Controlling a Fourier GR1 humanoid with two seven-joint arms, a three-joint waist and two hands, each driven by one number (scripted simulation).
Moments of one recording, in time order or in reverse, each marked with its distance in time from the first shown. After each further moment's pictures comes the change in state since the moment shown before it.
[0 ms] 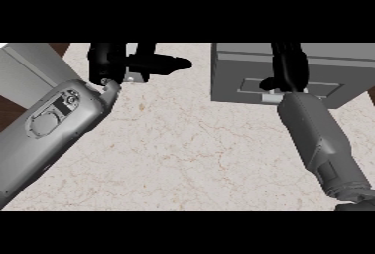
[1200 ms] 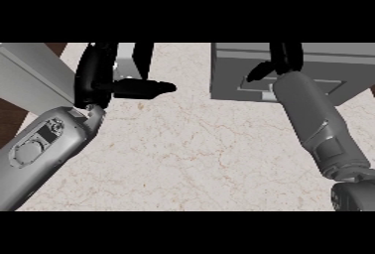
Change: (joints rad) left arm 0.188 0.051 0.026 -0.152 -0.047 -0.018 -0.036; right arm -0.180 0.004 -0.222 0.148 -0.219 0.125 -0.268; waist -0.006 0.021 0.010
